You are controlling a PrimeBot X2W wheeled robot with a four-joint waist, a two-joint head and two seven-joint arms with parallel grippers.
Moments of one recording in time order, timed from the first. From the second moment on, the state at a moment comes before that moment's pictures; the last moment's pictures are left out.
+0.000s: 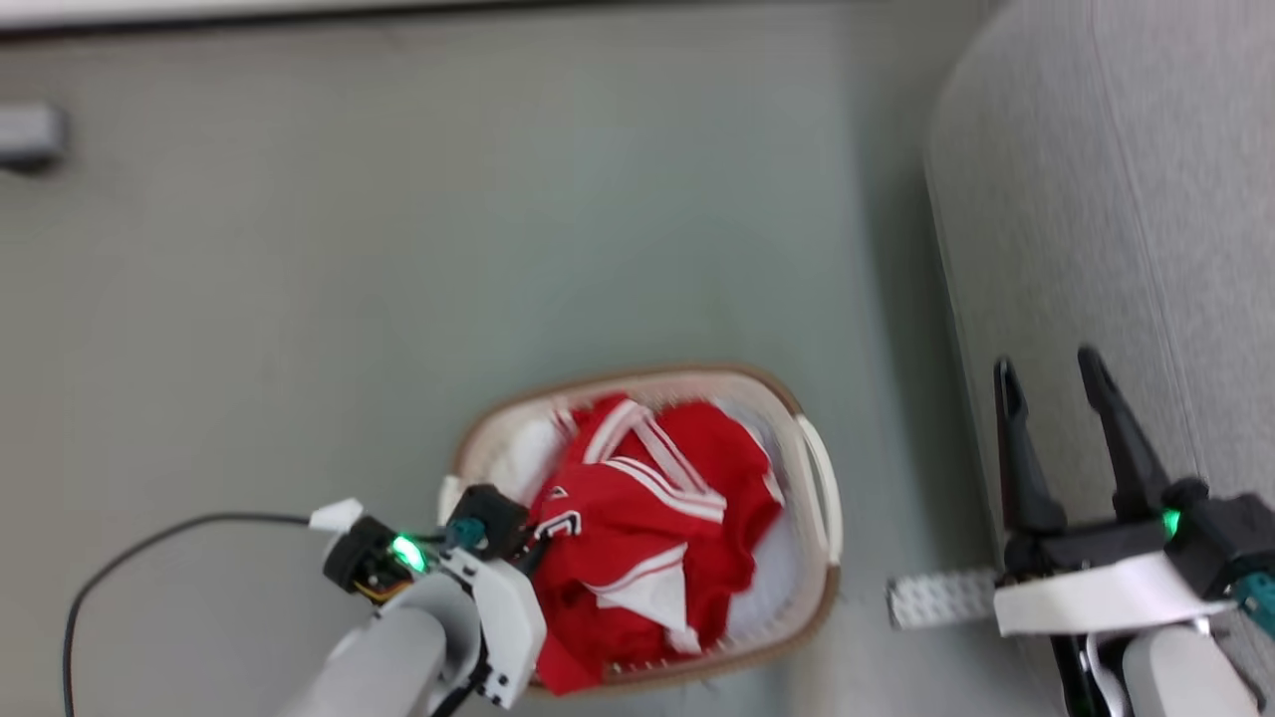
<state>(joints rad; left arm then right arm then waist) -0.72 0.16 -0.89 1.06 -0.39 -0.13 -0.22 -0.28 -0.05 0.08 0.15 0.24 0.13 -0.26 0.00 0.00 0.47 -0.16</state>
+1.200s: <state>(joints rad) -0.38 0.46 -0.74 0.02 -0.56 0.13 0.05 -0.14 -0.05 0.41 0.20 0.12 0.13 -0.26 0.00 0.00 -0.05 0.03</state>
